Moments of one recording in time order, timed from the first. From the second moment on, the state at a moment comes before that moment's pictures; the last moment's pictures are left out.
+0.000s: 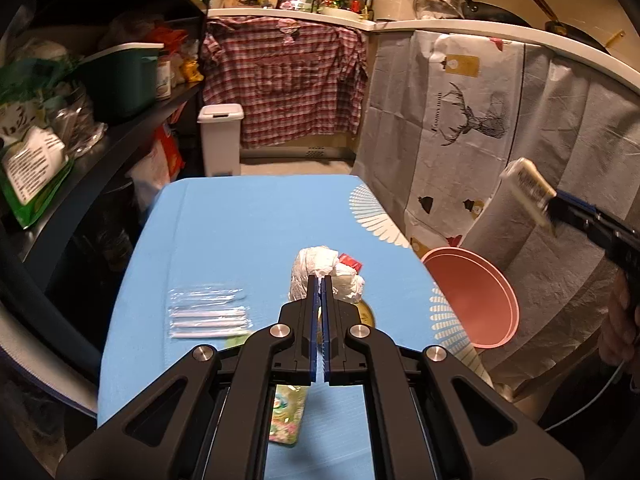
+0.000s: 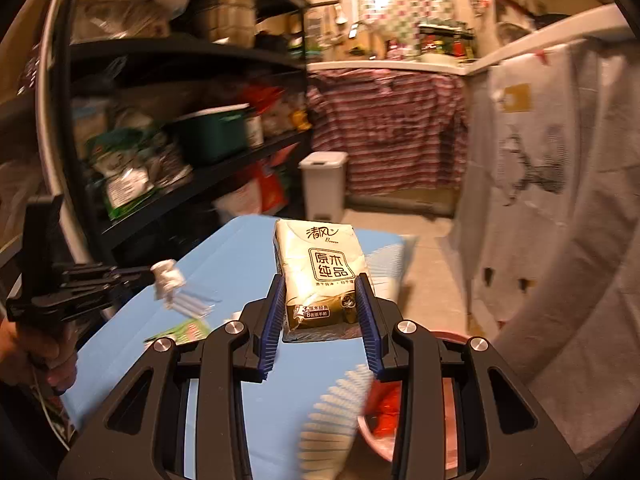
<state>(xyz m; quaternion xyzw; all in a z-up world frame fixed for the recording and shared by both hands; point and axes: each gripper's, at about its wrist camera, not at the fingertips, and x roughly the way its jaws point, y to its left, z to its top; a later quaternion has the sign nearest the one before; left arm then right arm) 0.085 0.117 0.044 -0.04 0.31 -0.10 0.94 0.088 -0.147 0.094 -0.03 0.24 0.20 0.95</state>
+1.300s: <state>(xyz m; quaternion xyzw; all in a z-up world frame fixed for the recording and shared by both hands) 0.149 0.001 0.023 -0.02 0.32 -0.17 0.93 0.123 -0.273 0.039 0.03 0.26 0.02 0.97</state>
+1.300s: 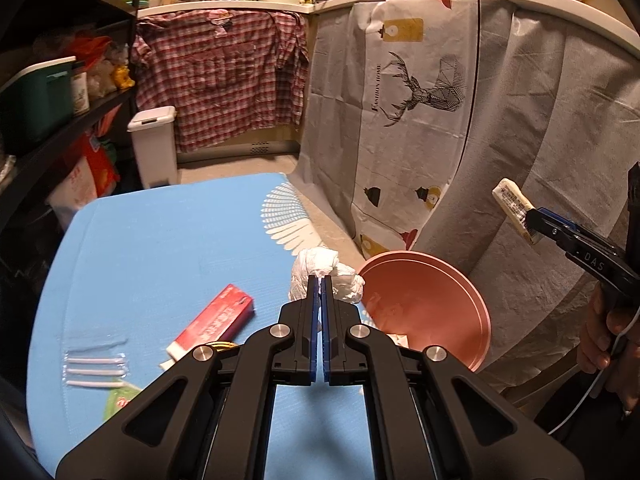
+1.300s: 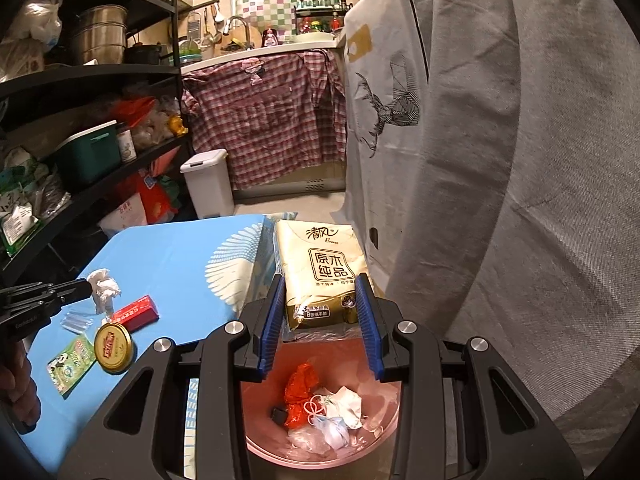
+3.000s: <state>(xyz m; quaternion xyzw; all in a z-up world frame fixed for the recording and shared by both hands) 0.191 -0.090 0.005 -0.02 0.34 -0.26 0.90 0.149 -0.284 0.016 0.03 0.31 -0.01 0.95</state>
